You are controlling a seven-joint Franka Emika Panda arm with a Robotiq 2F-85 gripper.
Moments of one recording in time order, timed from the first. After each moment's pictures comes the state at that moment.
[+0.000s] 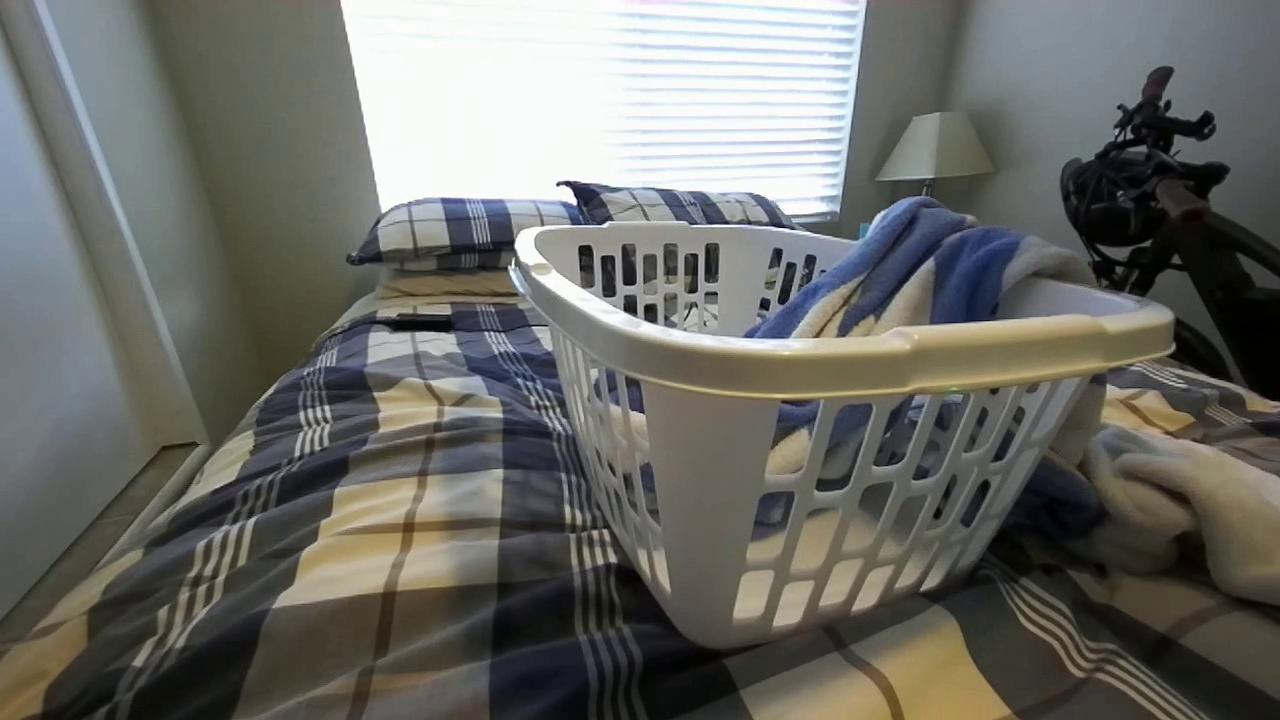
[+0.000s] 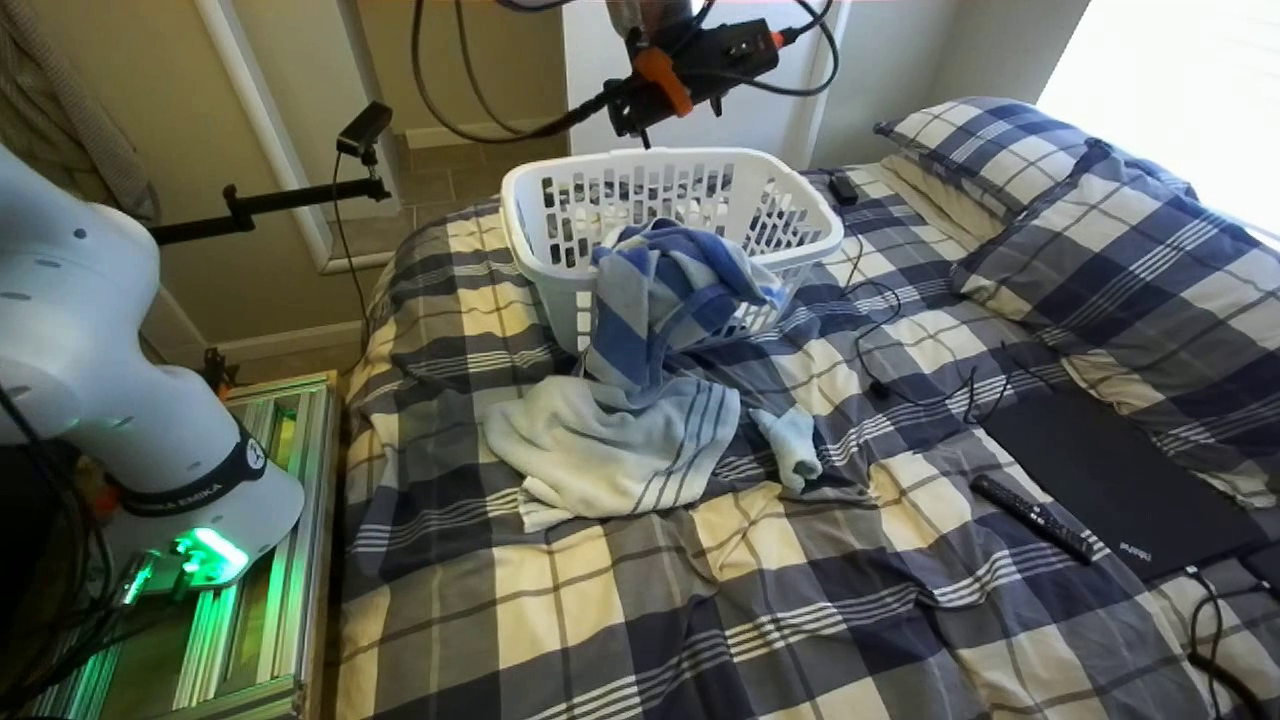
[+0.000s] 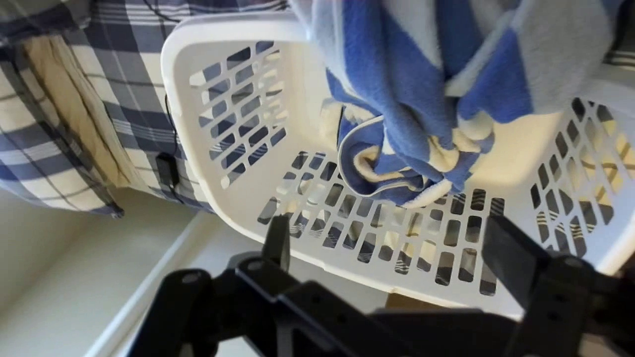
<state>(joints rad) 0.01 -0.12 0.06 -2.08 0.59 2.36 -1.80</state>
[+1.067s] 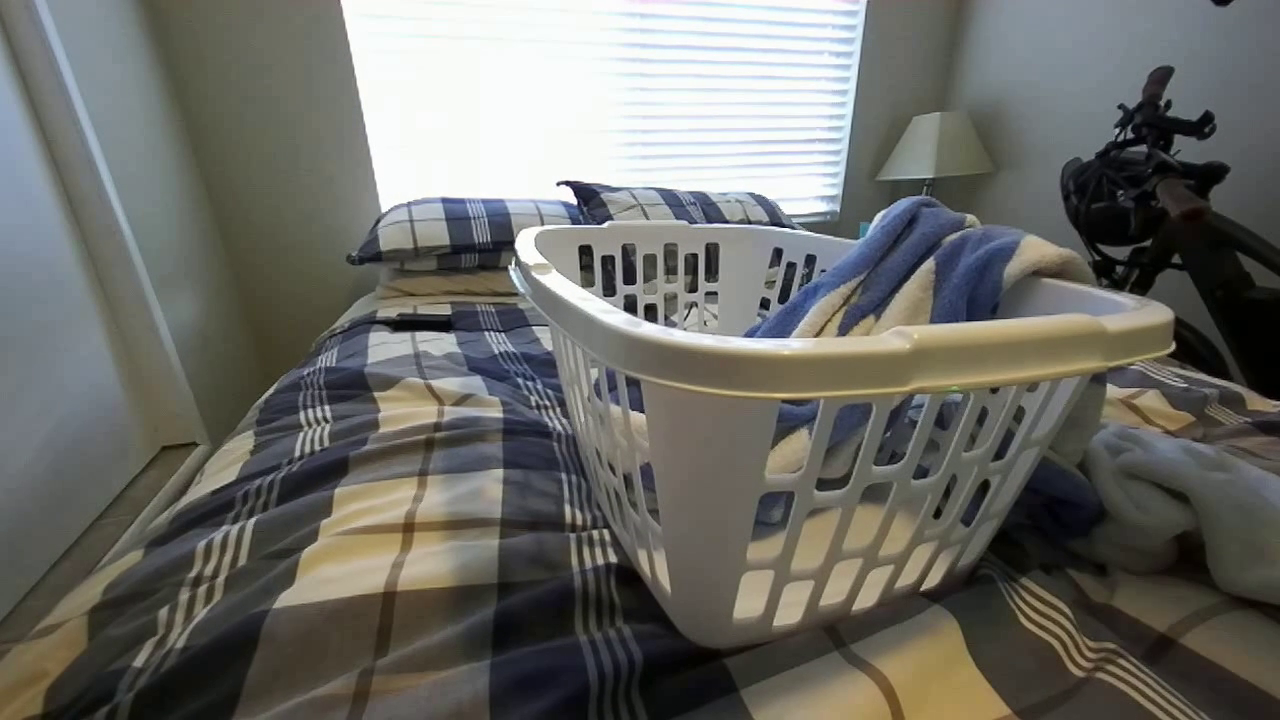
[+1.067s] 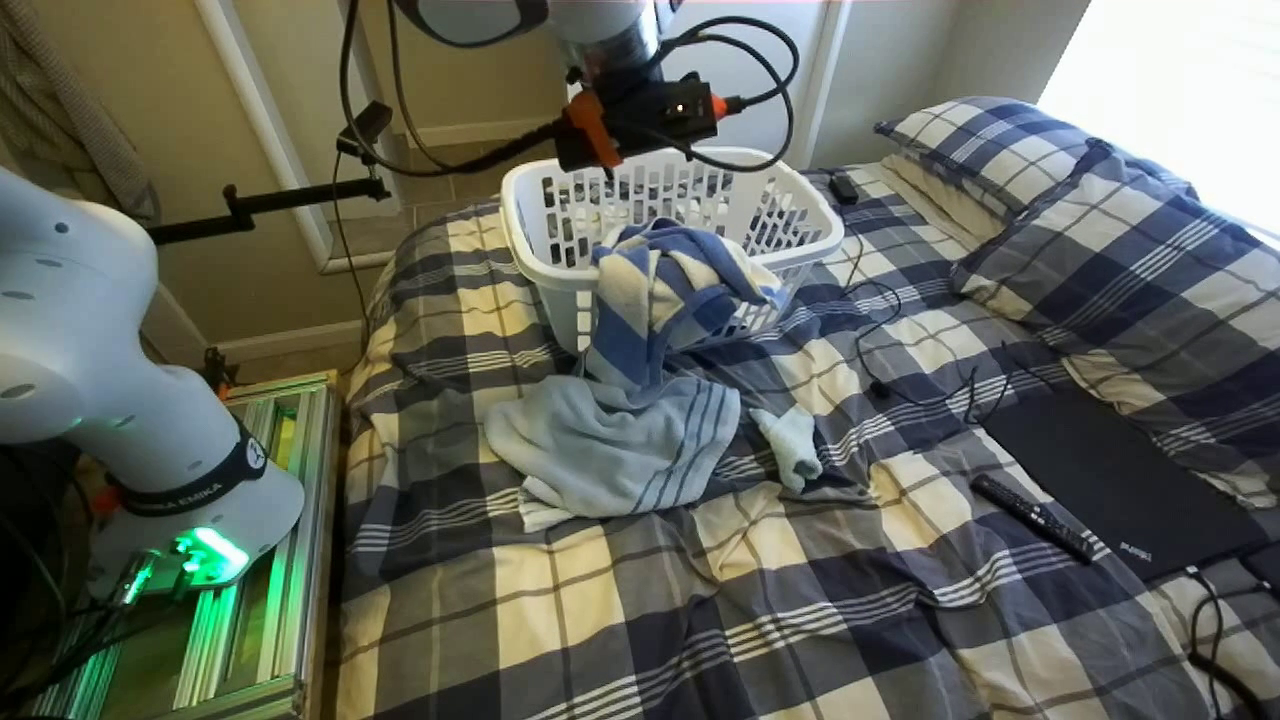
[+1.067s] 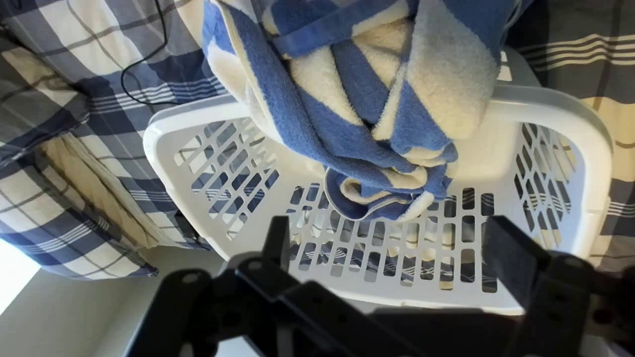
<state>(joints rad) 0.03 -0.28 -0.03 -2.28 0.59 2.37 -1.66</state>
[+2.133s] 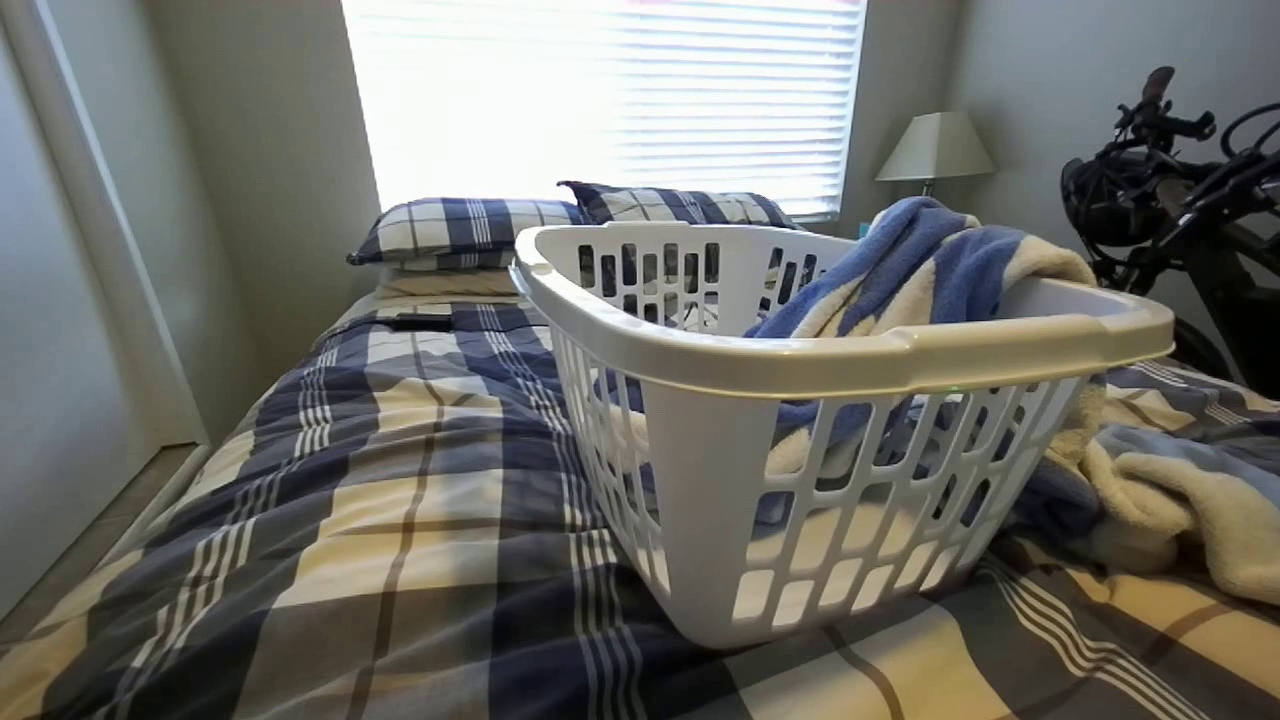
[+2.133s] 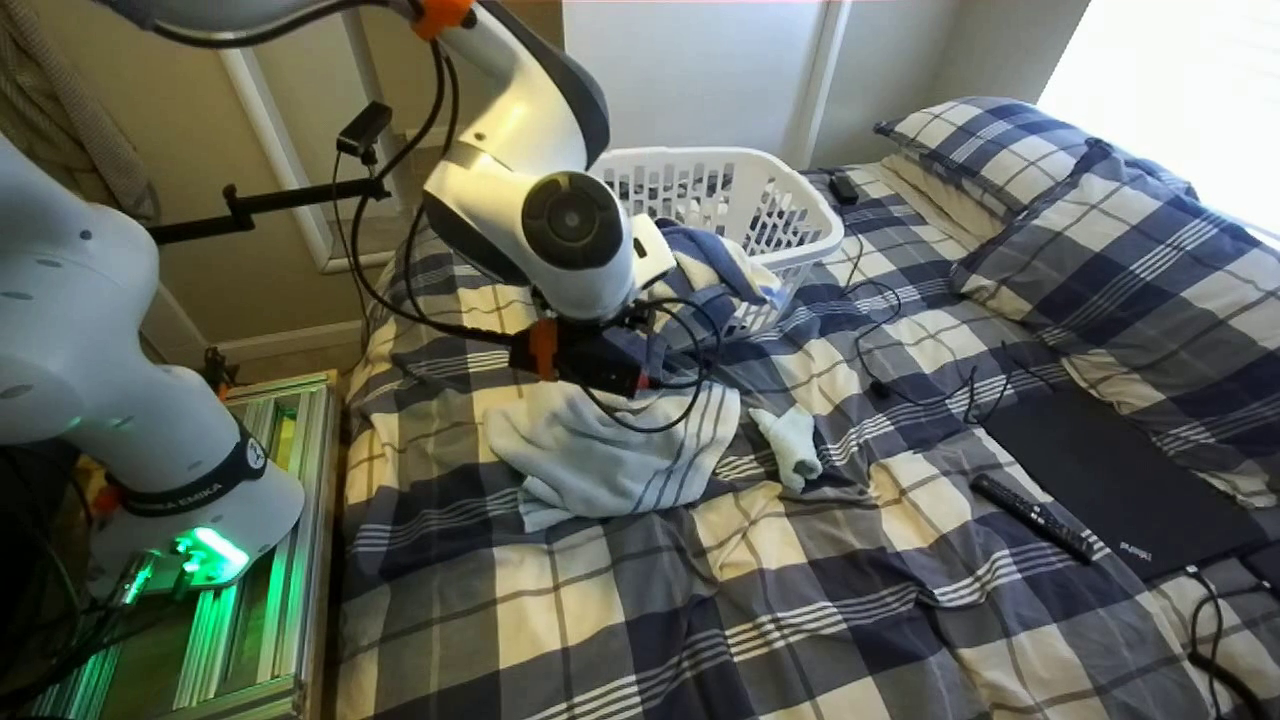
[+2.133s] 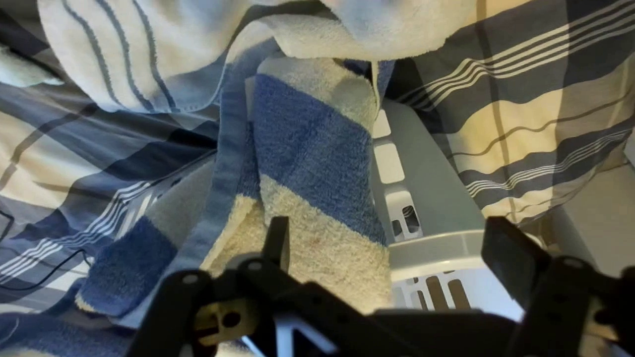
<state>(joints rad) 0.02 -0.06 -0.18 -2.49 0.96 2.30 -1.89</state>
